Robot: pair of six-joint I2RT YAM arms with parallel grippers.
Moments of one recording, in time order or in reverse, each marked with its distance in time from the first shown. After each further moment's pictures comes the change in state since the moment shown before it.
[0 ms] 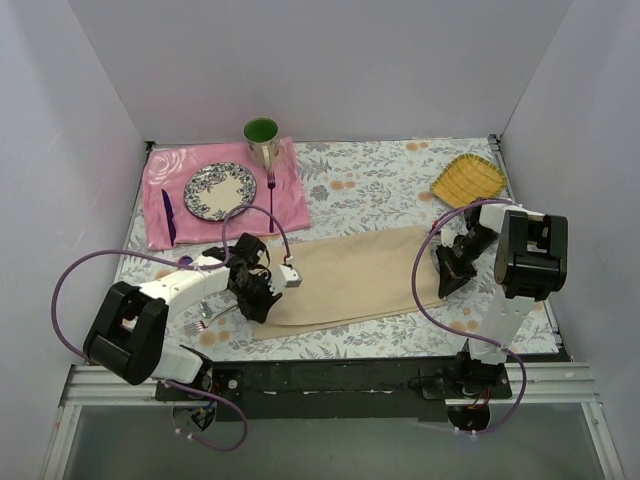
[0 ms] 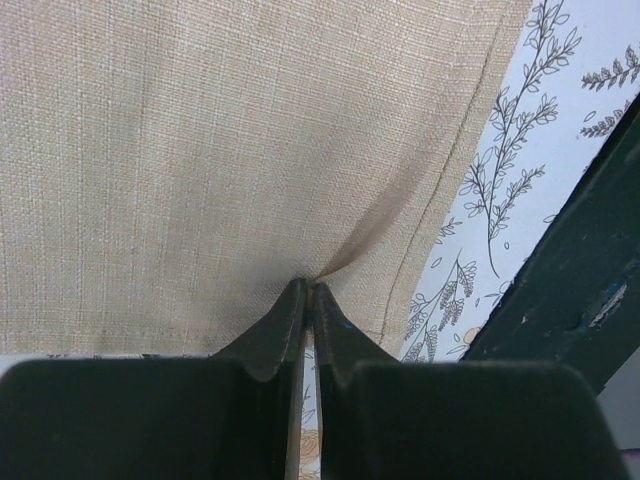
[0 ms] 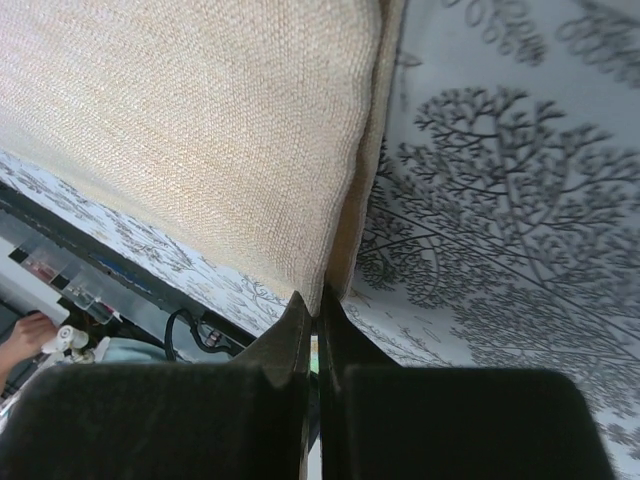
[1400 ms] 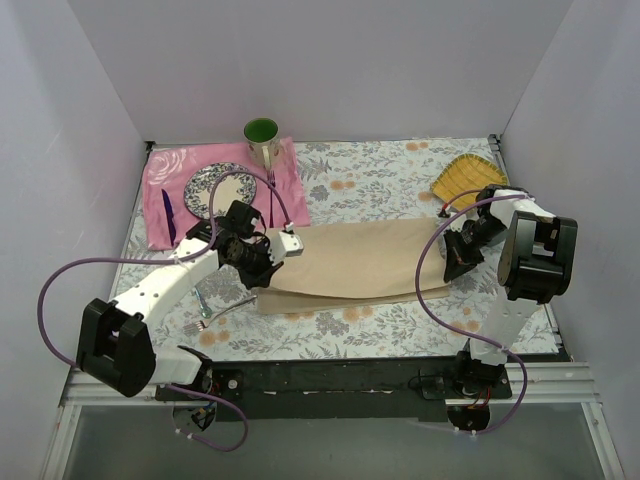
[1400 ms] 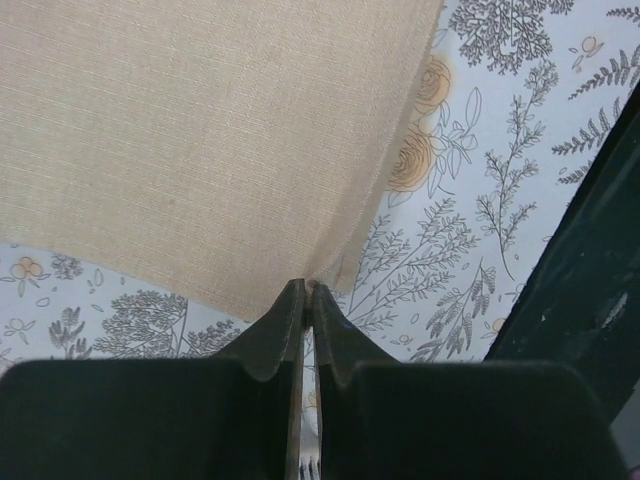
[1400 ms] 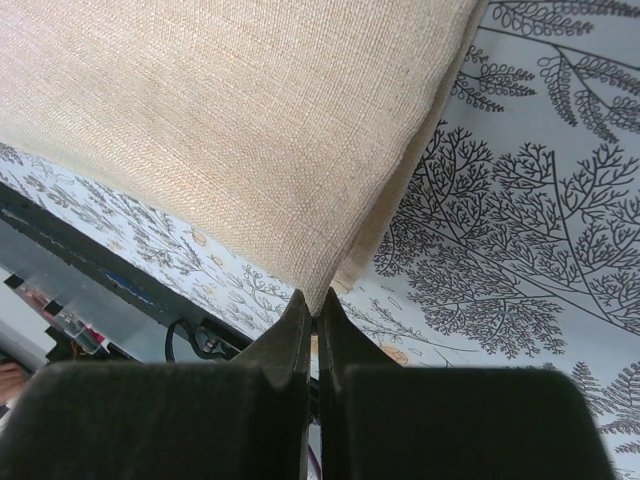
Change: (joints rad) left arm 0.031 -0.066 0.300 -0.153 -0.005 0.074; right arm -0.048 -0.019 0.126 -0.053 -0.031 -0.034
